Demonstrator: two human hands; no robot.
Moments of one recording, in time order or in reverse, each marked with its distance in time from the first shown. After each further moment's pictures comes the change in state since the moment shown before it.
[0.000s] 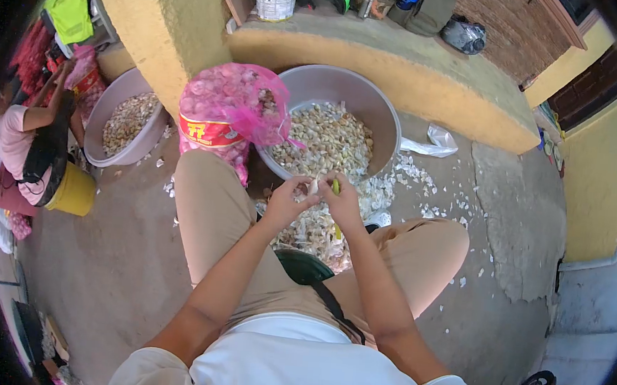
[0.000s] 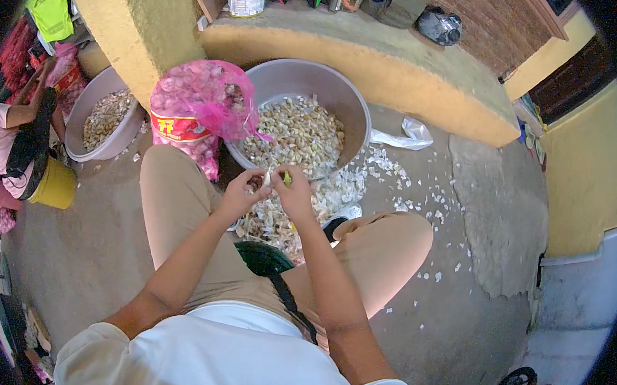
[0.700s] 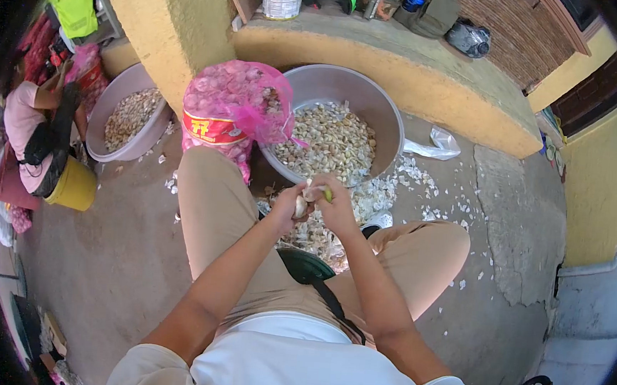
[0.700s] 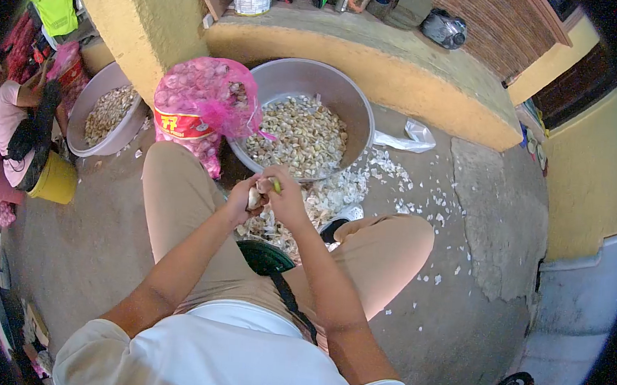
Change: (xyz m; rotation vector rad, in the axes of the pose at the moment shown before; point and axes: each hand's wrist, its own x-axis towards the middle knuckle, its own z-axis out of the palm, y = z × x) left_hand 0.003 -0.011 0.002 -1.097 -0.211 -0.707; right_hand -0.011 -0.024 0.011 -0.006 -0.046 -0.277
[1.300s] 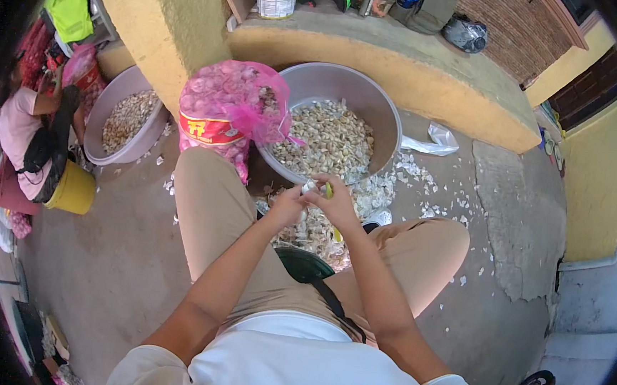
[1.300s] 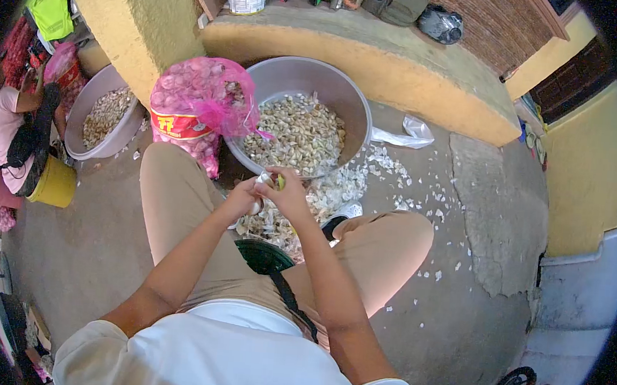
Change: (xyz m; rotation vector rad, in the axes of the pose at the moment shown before) left_hand 0.010 -0.016 -0.008 0.508 -0.008 0.310; right_hand -0.002 0.024 -0.006 -0.150 -0.048 0.159
